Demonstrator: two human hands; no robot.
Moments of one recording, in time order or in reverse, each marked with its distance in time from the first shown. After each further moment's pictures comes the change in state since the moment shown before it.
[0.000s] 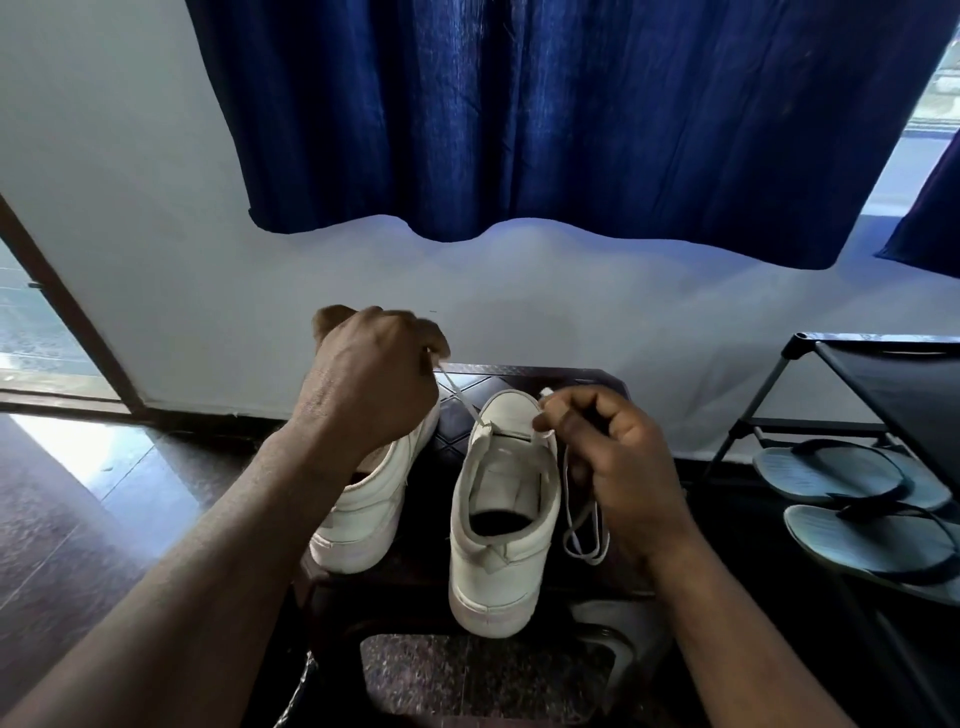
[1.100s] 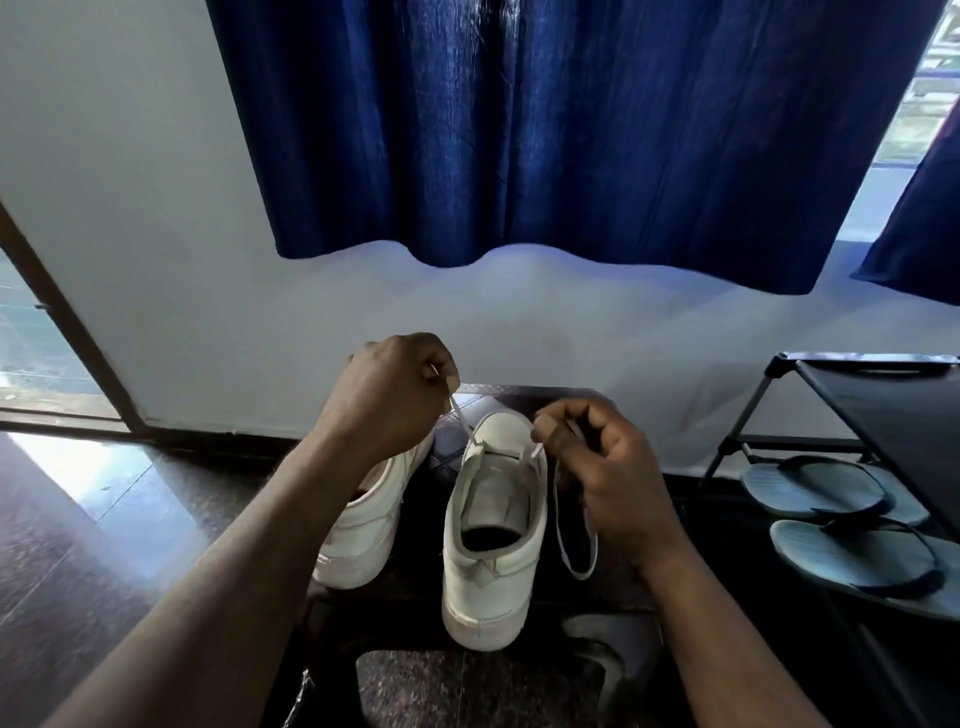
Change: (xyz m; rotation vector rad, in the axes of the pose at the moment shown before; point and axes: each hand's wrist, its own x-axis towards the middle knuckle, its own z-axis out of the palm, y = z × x) left_hand 0.002 0.017 -0.011 -0.387 -0.212 -0.204; right_hand 0.003 -0.005 -0.006 -0.056 -0.015 -0.027
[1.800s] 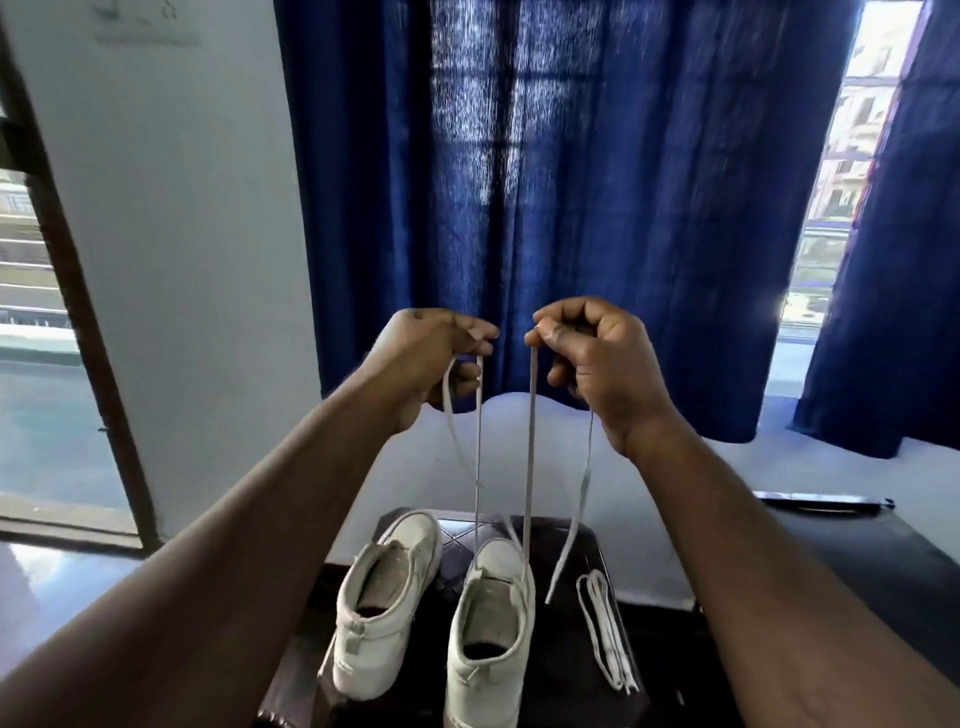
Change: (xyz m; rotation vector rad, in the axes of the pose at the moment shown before) left_hand 0.024 0.134 -0.141 -0.821 0.064 -0.107; right_hand 0.061 -0.237 0.003 -0.094 0.005 -0.333
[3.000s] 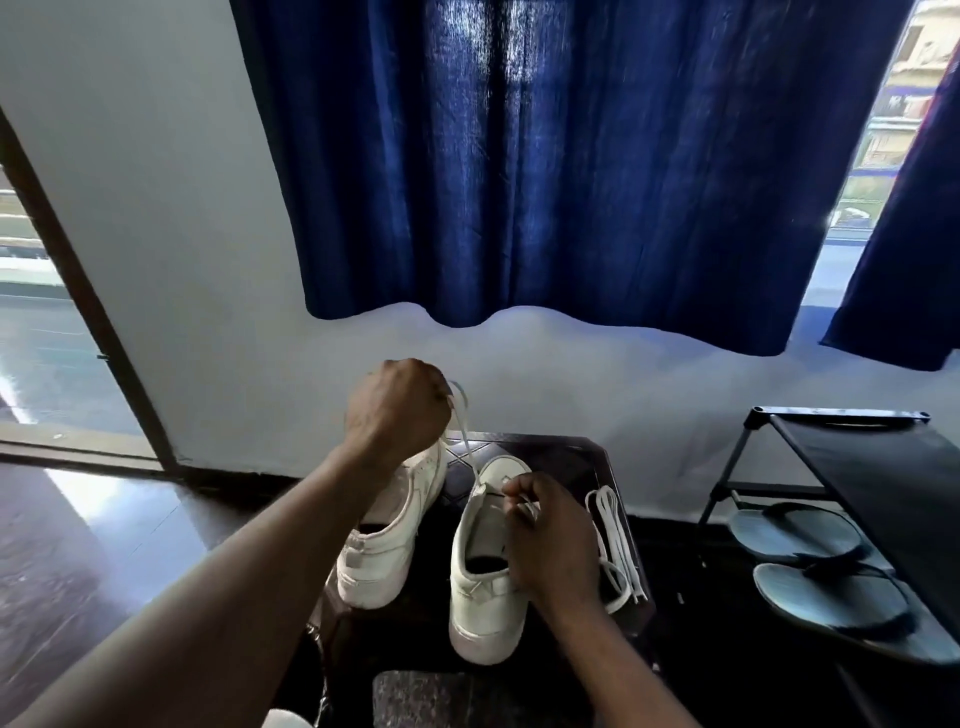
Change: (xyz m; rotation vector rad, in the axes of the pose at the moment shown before) left_hand 0.010 -0.165 -0.005 1.071 0.109 0.152; right_hand -0.161 0.195 0.059 -0.522 0.062 0.292
